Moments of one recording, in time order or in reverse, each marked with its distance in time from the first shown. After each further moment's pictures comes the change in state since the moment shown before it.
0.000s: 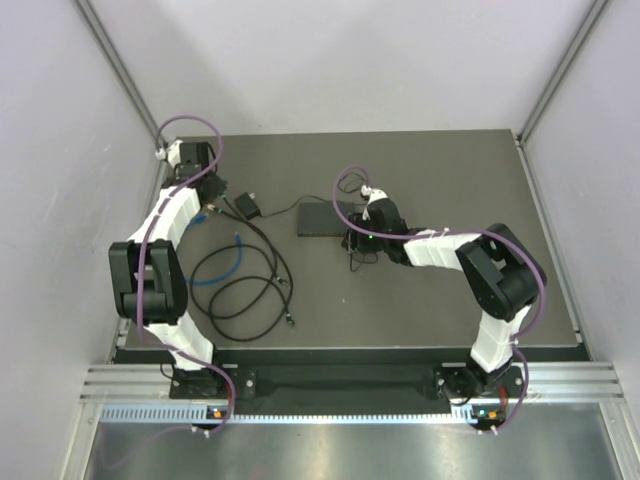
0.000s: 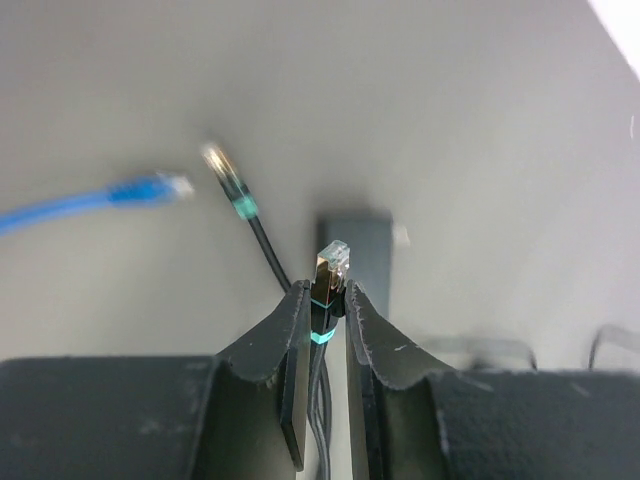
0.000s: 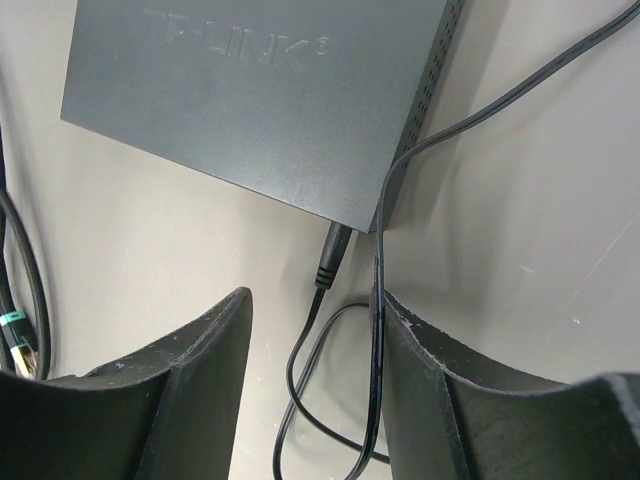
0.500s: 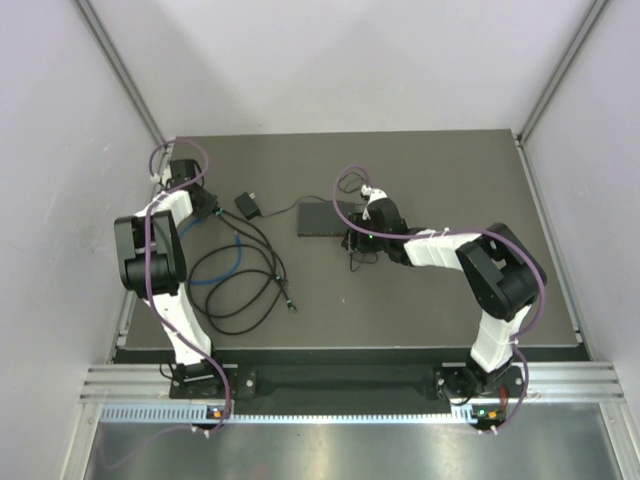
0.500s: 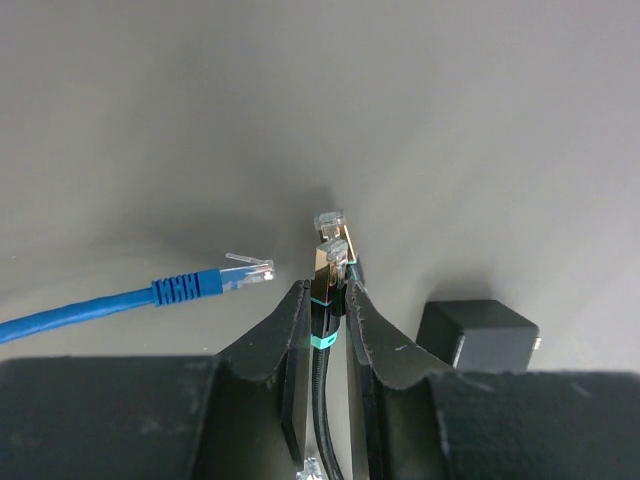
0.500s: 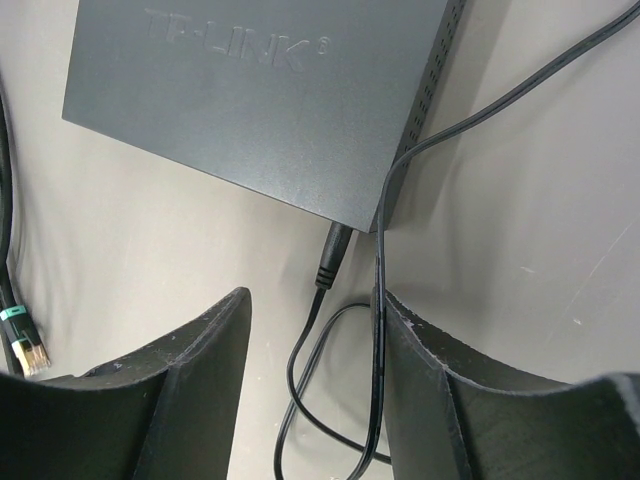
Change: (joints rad) left arm 0.153 0.232 -0.034 0.171 0.107 -0.038; right arm -0.002 0.000 0.000 0.000 -0.005 0.000
